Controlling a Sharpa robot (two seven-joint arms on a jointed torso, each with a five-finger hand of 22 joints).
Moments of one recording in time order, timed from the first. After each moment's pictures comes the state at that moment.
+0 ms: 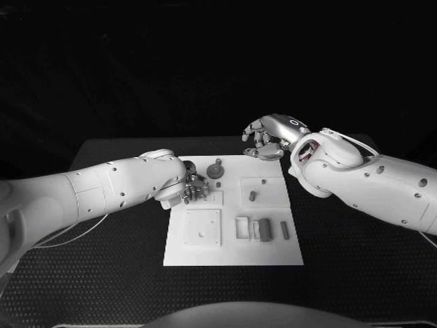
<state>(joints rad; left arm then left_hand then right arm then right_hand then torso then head) 1.24 -0.48 -0.24 1.12 -0.86 -0.04 -0.55 0.88 0.03 0.53 -0.26 0.53 1.05 0.12 0.50 0.56 1.40 -0.03 0.37 0.68 1.18 -0.04 0.63 0.94 0.01 1.15 -0.13 0.22 1.05 1.17 -0.66 0.03 1.42 -1.56 -0.39 -0.15 1.06 -0.19 0.64 -0.21 0.11 0.91 0.12 0.23 0.59 1.09 0.02 0.85 0.83 1.19 -0.08 1.32 0.88 0.23 1.11 -0.01 0.94 1.31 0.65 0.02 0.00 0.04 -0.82</state>
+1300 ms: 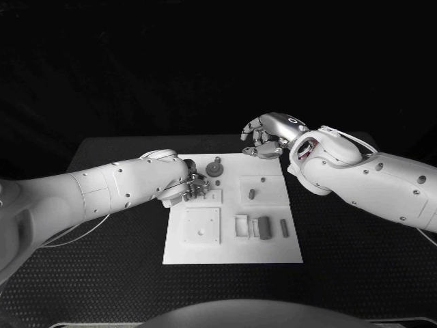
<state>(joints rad) 1.23 -0.45 -0.24 1.07 -0.91 -0.05 -0.55 0.88 0.03 0.54 -0.27 0.53 1.05 0.11 0.51 0.56 1.39 -0.03 0.38 0.68 1.18 -0.04 0.65 0.93 0.01 1.15 -0.13 0.22 1.06 1.17 -0.66 0.03 1.41 -1.55 -0.37 -0.15 1.06 -0.19 0.63 -0.20 0.11 0.91 0.12 0.23 0.59 1.09 0.02 0.85 0.83 1.19 -0.08 1.32 0.88 0.23 1.11 -0.01 0.94 1.31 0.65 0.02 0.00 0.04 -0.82</state>
